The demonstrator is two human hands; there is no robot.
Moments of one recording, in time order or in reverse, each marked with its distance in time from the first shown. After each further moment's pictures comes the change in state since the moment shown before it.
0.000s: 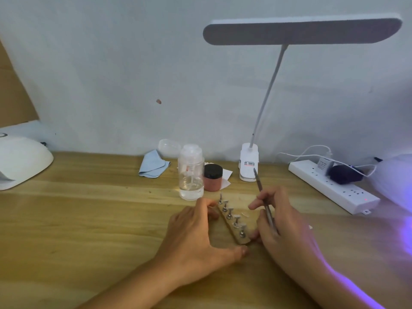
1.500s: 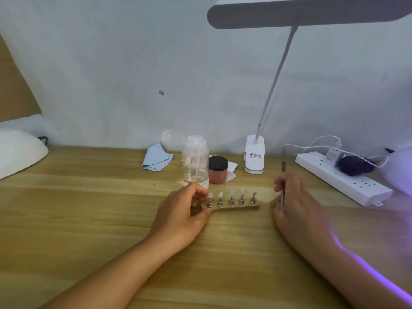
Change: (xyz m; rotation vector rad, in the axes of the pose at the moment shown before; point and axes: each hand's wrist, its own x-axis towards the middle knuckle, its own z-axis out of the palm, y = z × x) left_hand 0.019 -0.026 -0.012 -0.142 0.153 -0.082; right_hand 0.019 0.023 -0.002 -0.276 0.077 -0.015
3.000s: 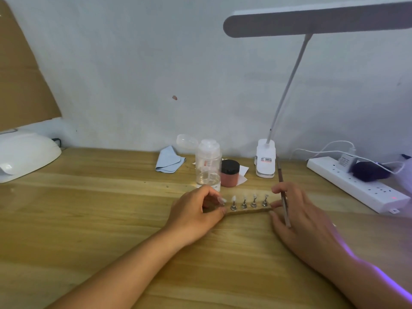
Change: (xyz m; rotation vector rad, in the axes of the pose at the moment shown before) left_hand 0.010 -0.001 -0.003 -0.113 -0.073 -0.047; right_hand -0.006 -0.004 0.000 -0.068 -0.067 -0.217
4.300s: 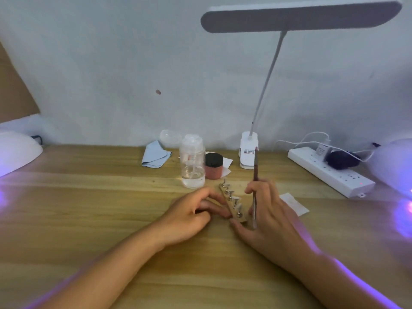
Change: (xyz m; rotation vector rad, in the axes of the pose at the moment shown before) left_hand -0.014 0.011 -0.001 -0.156 -0.379 0.049; right_hand -0.014 -0.031 -0.006 -0.043 -0.023 -0.043
